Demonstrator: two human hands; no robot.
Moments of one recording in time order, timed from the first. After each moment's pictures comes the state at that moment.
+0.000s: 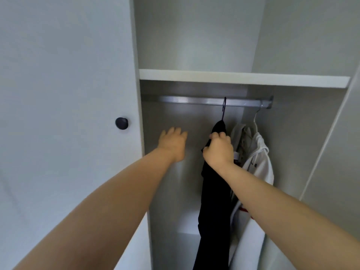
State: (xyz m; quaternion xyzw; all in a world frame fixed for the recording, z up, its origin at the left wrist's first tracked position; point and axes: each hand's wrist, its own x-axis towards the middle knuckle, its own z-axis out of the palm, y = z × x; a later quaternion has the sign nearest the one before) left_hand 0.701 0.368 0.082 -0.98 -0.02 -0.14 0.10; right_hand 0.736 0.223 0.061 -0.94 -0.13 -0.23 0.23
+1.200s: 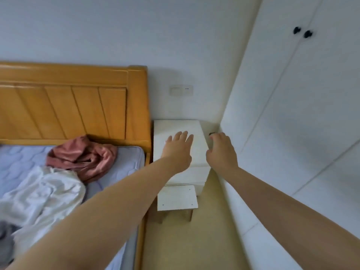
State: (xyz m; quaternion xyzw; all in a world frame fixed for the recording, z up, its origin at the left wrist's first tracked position) left_hand 0.020 0.640 -0.082 -0.78 -0.62 -0.04 0.01; right_hand 0.170 0.646 -0.078 -0.64 -0.73 0.07 0.23
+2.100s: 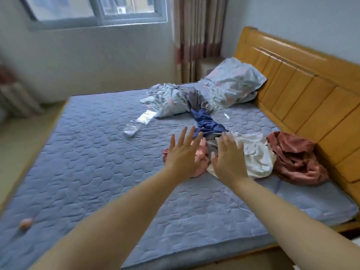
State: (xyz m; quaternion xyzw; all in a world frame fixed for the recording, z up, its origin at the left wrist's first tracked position) left_hand -0.188 0.219 -0.108 -0.17 -0.98 -0.03 0.06; right_hand -0.177 0.374 -0.126 0.05 -0.98 0.09 0.15
